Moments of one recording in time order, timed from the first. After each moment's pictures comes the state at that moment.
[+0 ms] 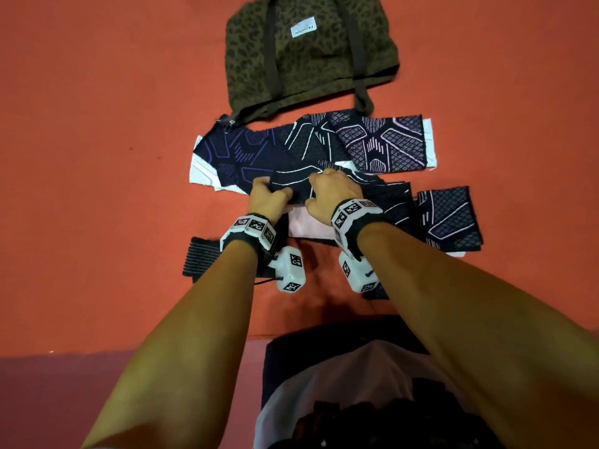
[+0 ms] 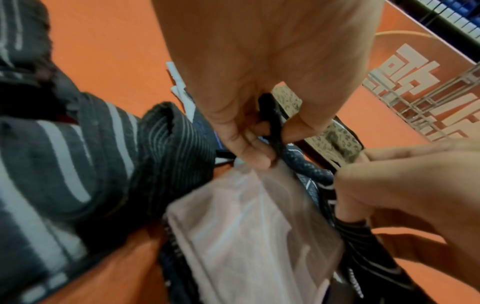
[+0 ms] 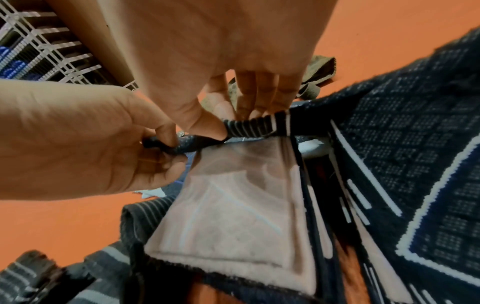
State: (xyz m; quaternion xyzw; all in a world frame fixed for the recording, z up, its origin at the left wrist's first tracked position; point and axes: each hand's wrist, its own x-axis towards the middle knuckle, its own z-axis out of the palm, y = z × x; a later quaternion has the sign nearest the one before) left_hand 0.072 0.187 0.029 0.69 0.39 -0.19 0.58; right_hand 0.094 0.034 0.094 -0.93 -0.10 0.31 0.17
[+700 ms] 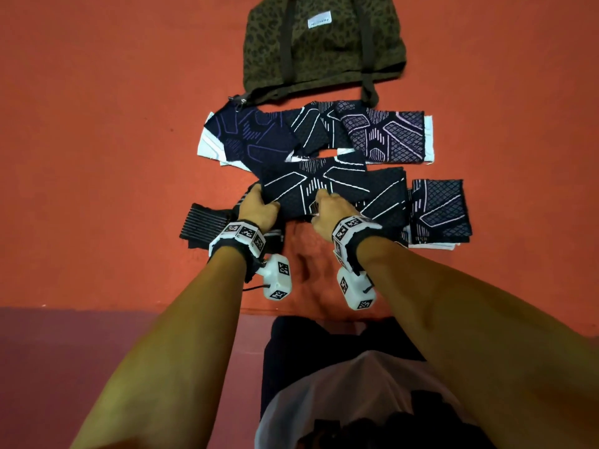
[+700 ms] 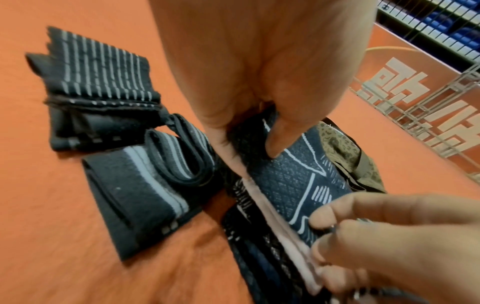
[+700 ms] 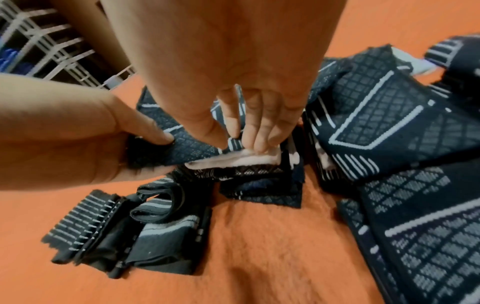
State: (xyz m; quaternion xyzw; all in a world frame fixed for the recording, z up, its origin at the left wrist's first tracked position) left_hand -0.004 0.184 0.053 0.79 0.35 -0.19 0.46; right_hand 0.024 0.010 0.079 -0.90 -0.08 0.38 0.20
